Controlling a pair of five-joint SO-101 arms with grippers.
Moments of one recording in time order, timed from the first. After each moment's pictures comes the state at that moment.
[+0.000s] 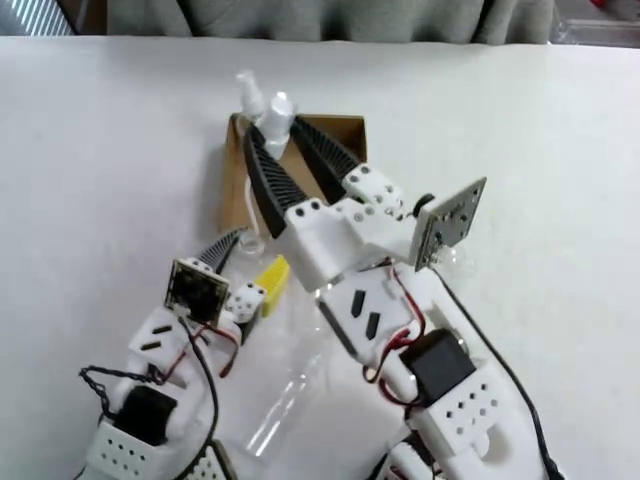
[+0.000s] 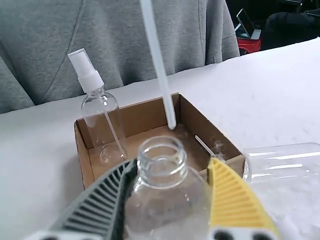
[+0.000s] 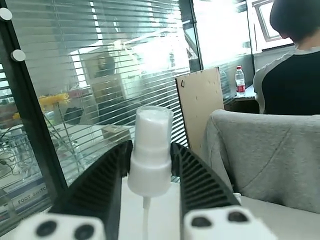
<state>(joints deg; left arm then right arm) 17.3 -102.8 93.7 32.5 -0.8 -38.9 -59.6 47.2 5.7 -12.6</state>
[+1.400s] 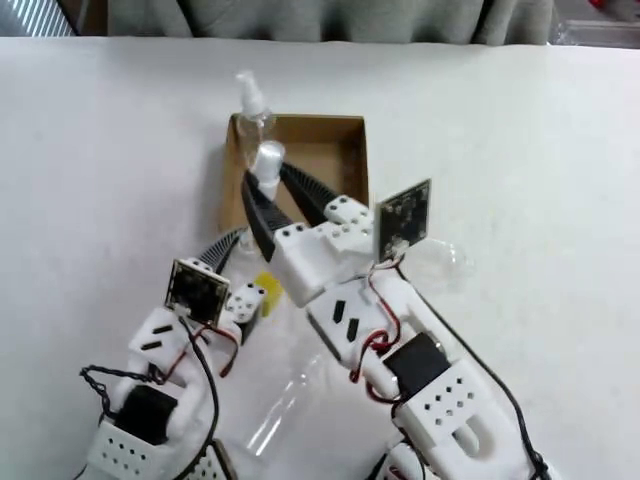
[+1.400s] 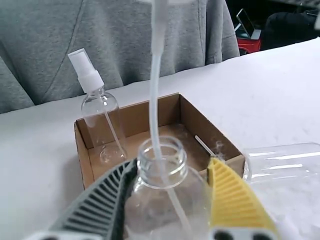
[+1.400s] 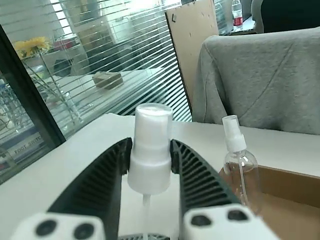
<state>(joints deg) 17.3 -102.8 93.7 32.5 -0.8 -40.5 -60.0 60.7 5.5 -15.7</state>
